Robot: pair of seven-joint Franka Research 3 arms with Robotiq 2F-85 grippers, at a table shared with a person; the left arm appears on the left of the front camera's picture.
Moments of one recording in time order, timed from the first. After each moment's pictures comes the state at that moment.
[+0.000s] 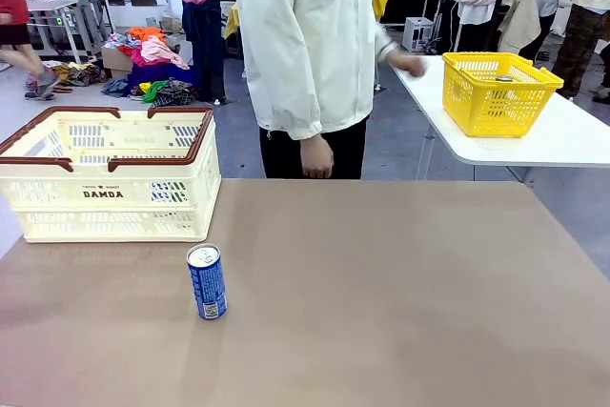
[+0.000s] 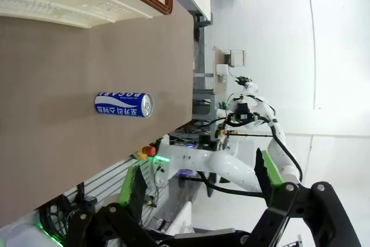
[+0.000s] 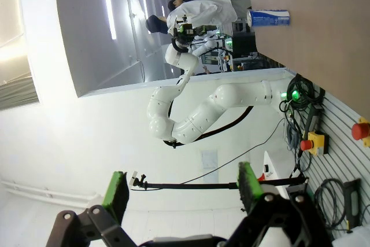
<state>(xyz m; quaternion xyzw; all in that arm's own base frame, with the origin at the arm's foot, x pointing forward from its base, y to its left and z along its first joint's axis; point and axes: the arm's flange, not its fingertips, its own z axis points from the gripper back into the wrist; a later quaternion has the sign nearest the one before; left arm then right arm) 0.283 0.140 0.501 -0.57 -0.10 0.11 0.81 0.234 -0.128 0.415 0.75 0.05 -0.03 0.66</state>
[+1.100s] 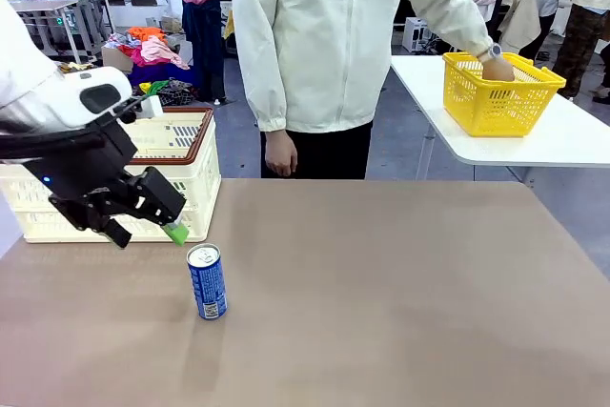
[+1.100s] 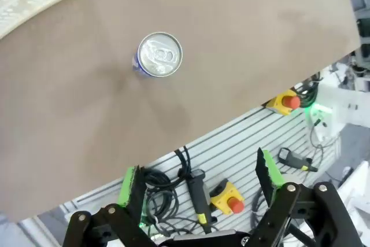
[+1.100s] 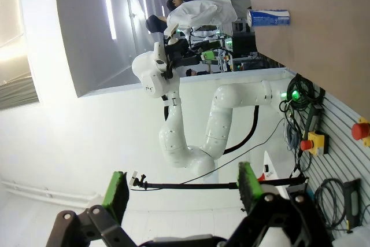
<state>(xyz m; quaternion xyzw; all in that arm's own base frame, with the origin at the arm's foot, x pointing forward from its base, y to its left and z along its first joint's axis) 0.232 -0.168 0.521 -0.17 -0.10 -0.13 0.97 0.234 -0.128 0.415 0.75 0.05 -0.03 0.66</state>
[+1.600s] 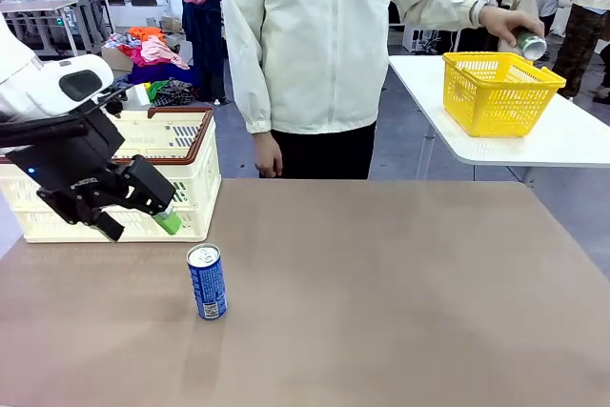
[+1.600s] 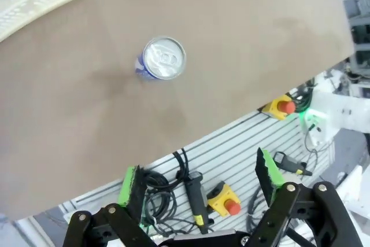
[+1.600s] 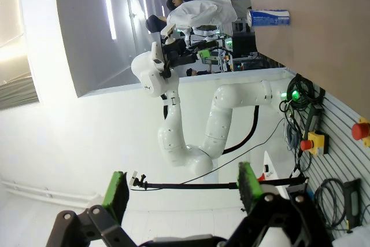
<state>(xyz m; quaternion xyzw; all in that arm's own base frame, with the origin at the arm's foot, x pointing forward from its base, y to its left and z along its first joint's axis) 0.237 -0.160 0.528 -0.18 -0.10 -0.11 0.97 0.234 -0.128 0.415 0.75 0.05 -0.03 0.66</state>
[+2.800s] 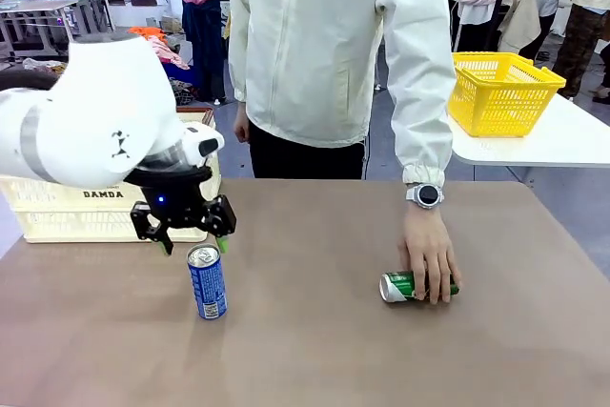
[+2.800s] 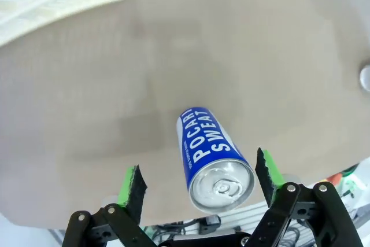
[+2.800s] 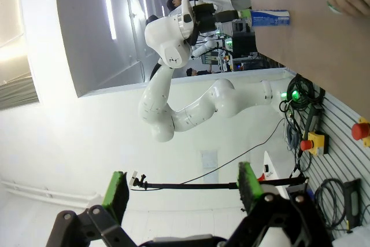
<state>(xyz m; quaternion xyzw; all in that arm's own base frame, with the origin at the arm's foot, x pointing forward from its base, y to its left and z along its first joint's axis) 0.344 -0.224 0.413 -0.05 -0.06 -0.02 1.00 0.234 -0.128 0.415 0.75 0.05 -0.03 0.66</state>
